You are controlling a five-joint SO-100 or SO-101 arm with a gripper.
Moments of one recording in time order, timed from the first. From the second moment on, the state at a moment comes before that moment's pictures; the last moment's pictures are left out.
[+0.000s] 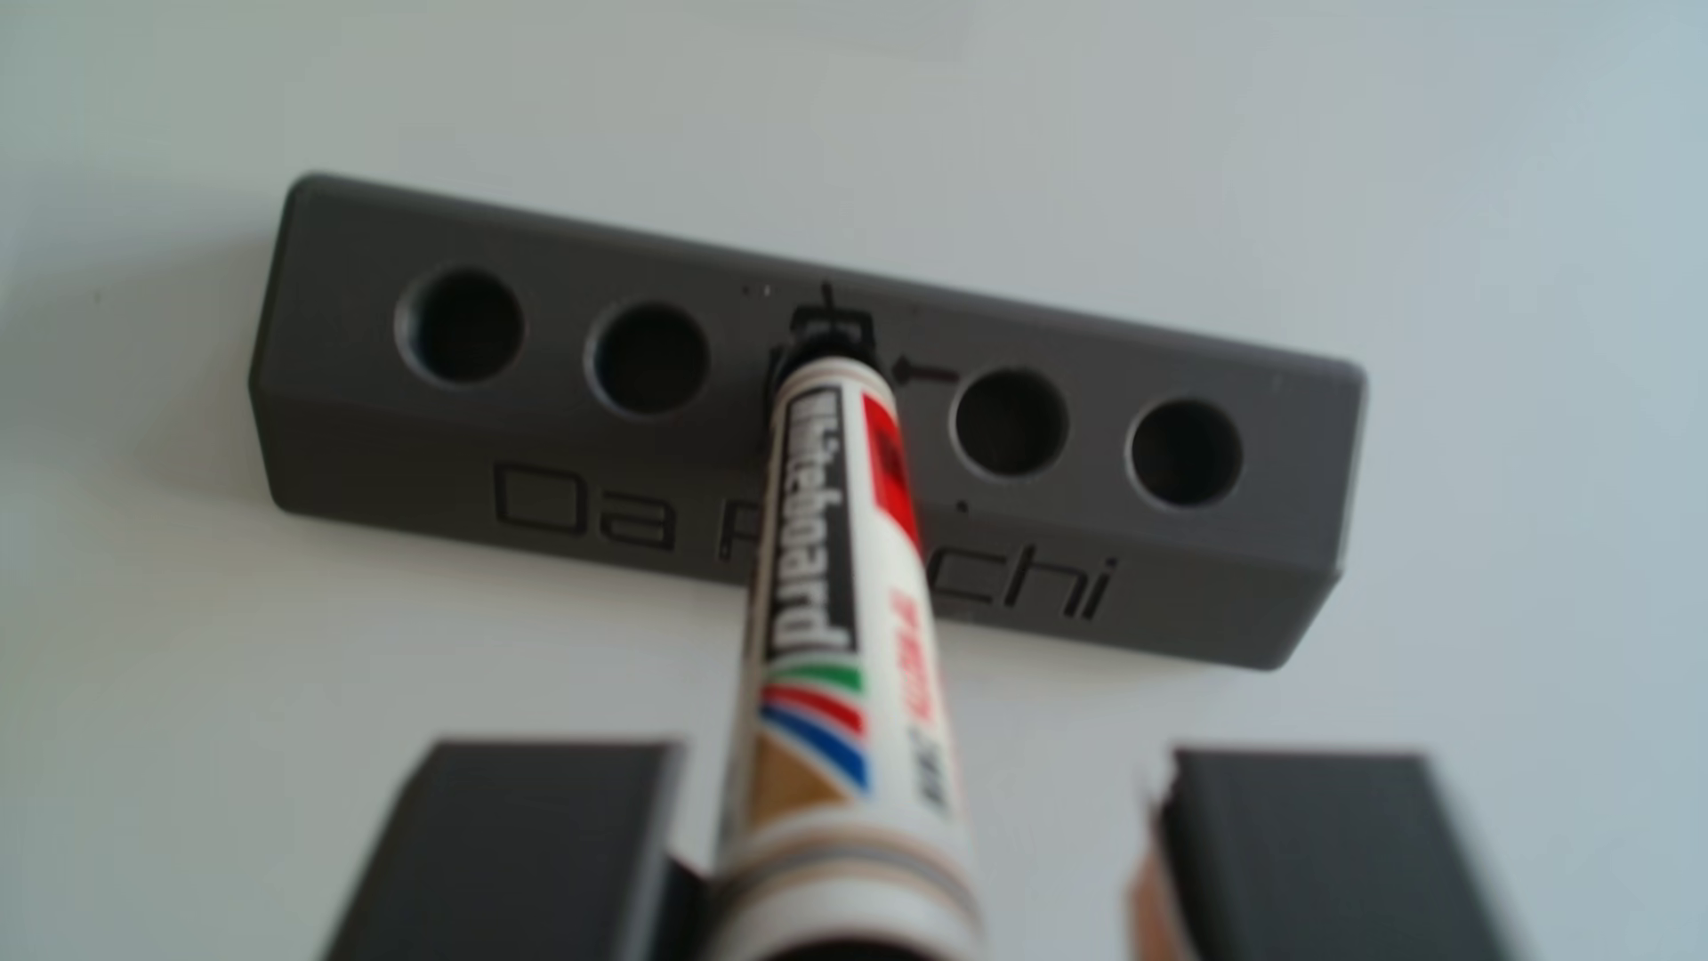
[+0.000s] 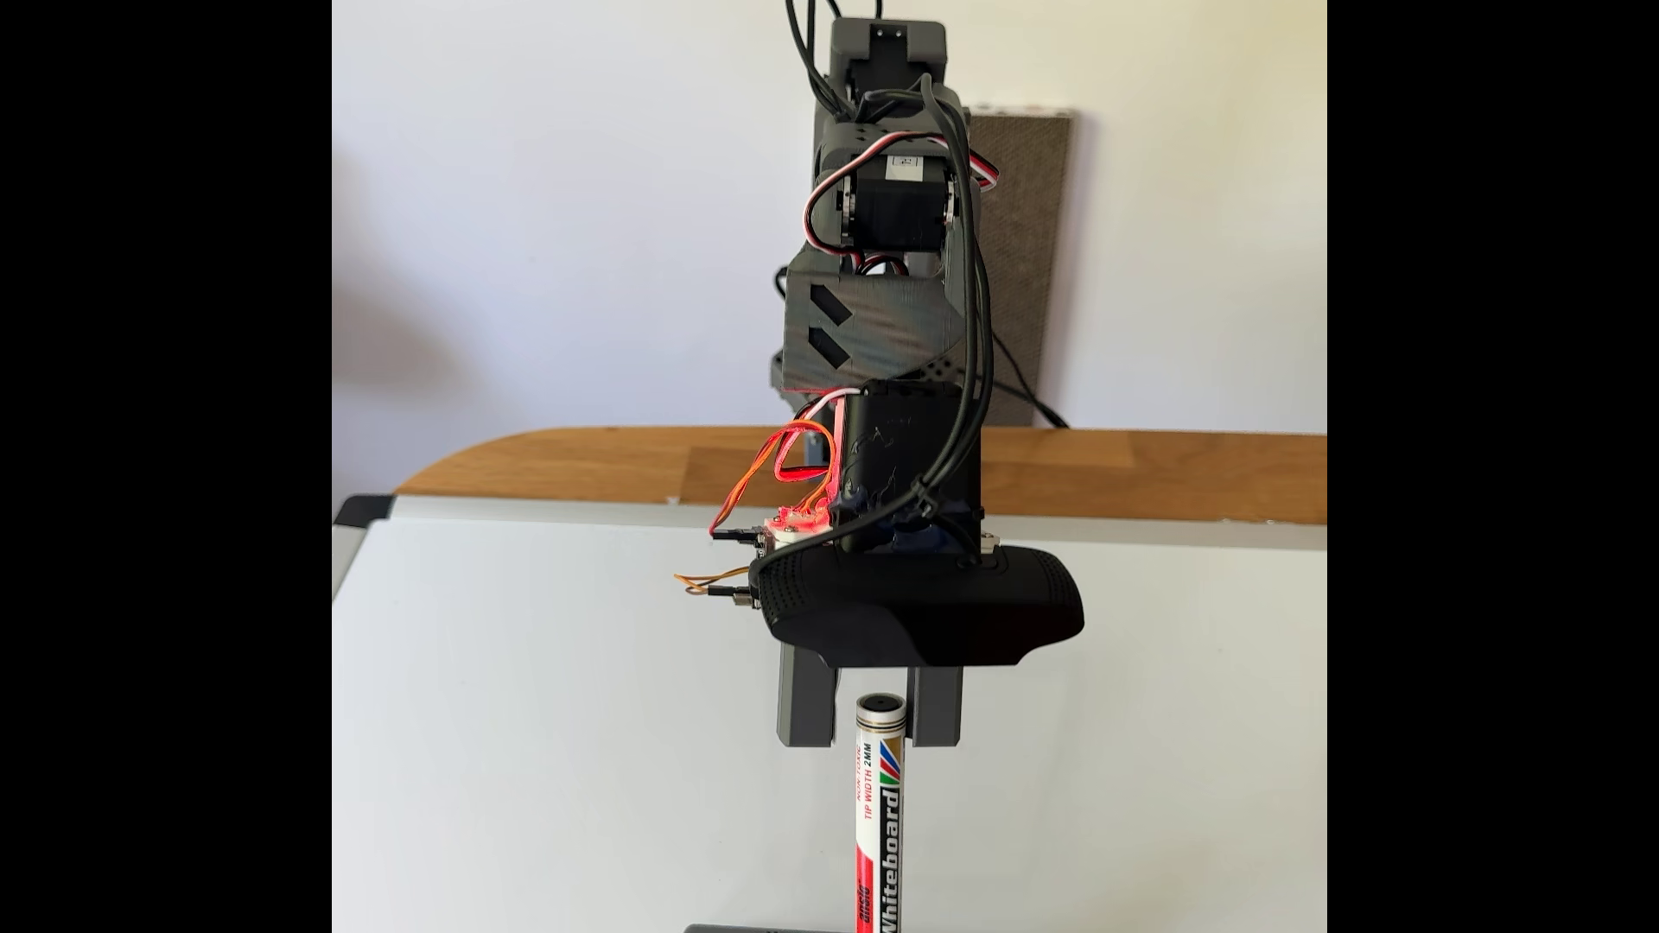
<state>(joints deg) 2.9 71.8 62.6 71.0 -11.2</state>
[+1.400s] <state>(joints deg) 1.0 71.8 62.6 72.9 -16.0</state>
